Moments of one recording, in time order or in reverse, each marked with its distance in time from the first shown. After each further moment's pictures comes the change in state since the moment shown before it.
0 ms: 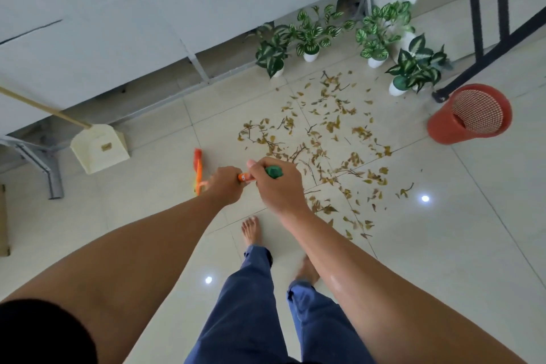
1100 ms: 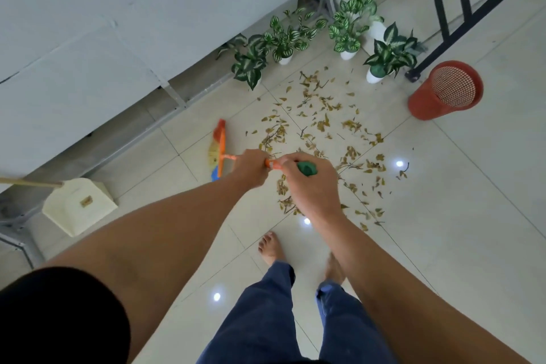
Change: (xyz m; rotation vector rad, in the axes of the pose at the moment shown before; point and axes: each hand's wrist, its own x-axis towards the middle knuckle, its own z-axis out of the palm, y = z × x) left_hand 0.125 -0.003 -0.085 0.130 -0.051 0.477; right_hand 0.071 -0.053 0.063 0.124 0.402 0.093
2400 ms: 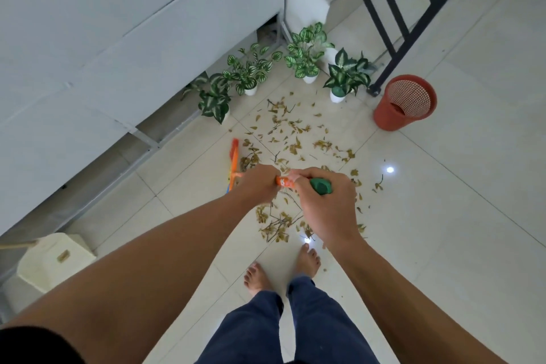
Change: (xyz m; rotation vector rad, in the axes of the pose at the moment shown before) left_hand 0.042 0.138 -0.020 0.152 -0.118 0.200; right_hand 0.025 -0.027 -0.127 0.077 0.170 -0.140
